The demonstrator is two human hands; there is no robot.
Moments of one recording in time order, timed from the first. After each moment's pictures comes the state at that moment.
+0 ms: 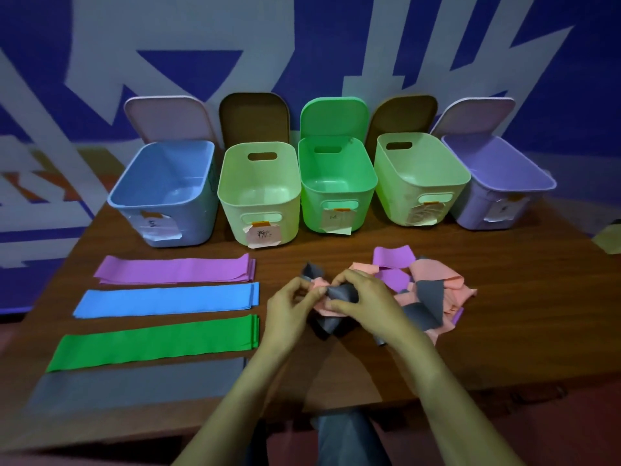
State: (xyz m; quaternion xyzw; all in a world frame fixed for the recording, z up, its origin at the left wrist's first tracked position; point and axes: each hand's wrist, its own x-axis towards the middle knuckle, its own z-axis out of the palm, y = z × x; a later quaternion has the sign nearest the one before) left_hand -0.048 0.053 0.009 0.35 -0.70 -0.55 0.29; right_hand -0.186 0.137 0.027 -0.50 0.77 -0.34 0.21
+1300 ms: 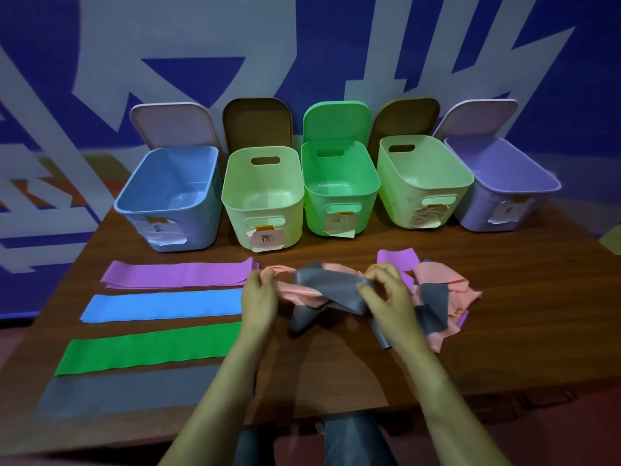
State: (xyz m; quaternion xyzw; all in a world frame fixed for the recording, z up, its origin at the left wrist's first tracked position) left_hand -0.044 -0.007 -0.008 0.54 -0.62 -0.47 0.32; right_hand -0.182 0.146 0.025 -0.40 0.69 -0.59 0.14
